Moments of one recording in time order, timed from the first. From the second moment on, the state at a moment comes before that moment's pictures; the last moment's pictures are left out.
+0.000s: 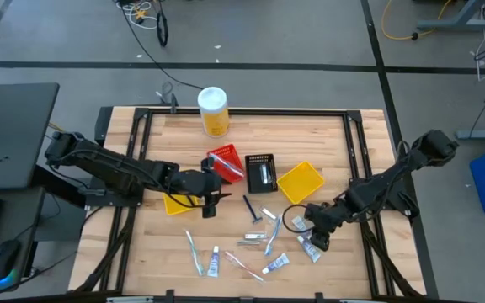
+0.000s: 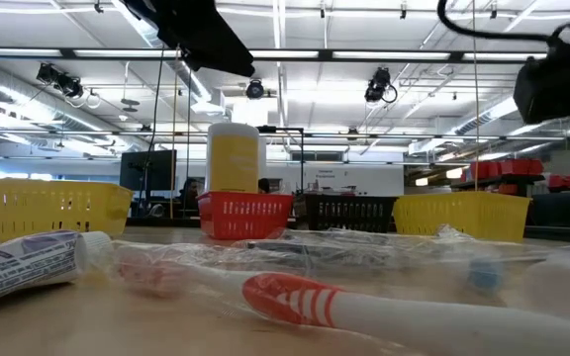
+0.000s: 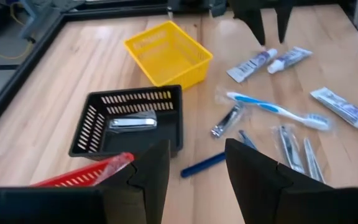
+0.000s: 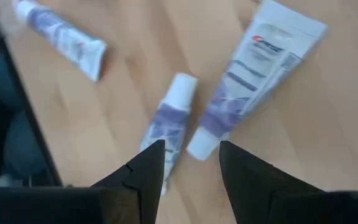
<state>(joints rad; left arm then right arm) -0.22 1.33 0.90 -0.14 -0.33 -0.09 0.55 1.27 0.57 -0.38 -0.10 1.06</state>
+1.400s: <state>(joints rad) -0.22 1.33 0.90 -0.15 -0.34 -0.12 0.54 1.46 0.57 -0.35 0.09 0.76</state>
